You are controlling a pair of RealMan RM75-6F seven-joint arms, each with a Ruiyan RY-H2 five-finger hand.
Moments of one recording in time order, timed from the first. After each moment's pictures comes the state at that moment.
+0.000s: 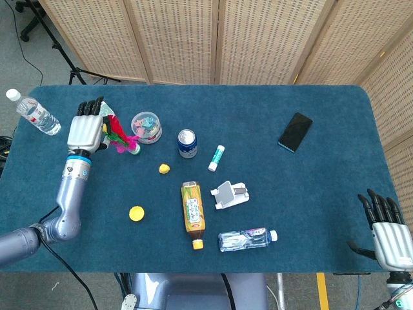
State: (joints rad) left arm -0.84 -1.36 -0.32 -1.45 0.68 1.04 0.56; right arm 0.03 -1.09 0.04 -1.68 -1.51 1.50 -0.11
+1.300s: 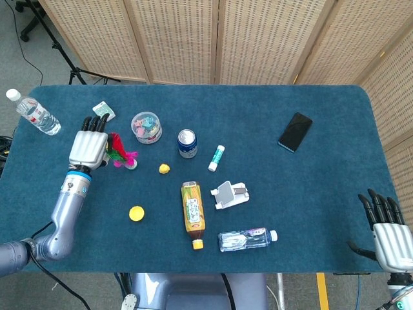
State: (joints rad) left arm -0.83 -1.28 -0.21 -1.64 0.67 1.10 0.68; right arm 0.02 -1.08 0.04 -1.68 -1.52 1.51 -0.11
